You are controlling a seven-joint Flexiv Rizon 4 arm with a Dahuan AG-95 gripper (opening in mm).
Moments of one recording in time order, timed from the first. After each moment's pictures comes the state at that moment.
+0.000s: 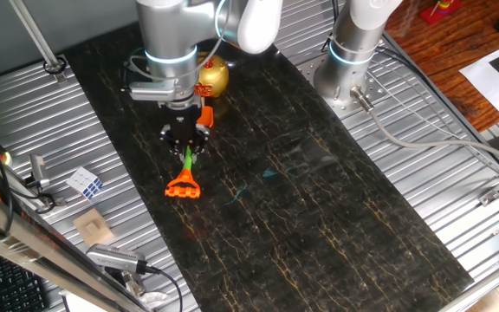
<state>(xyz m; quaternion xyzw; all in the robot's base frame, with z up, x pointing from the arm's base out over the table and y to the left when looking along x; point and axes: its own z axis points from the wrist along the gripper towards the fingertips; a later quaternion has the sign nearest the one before) 0.538 0.072 0.083 -0.51 0.85 0.08 0.12</state>
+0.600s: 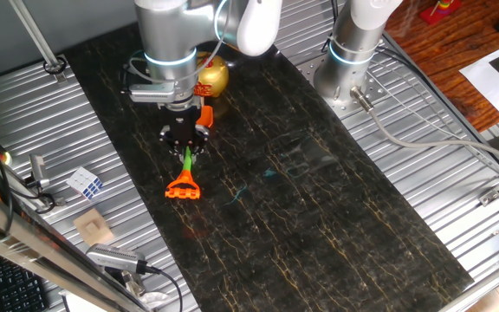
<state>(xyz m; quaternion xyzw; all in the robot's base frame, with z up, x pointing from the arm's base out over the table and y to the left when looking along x) 0.536 0.071 0.084 -0.51 0.85 0.08 0.11</state>
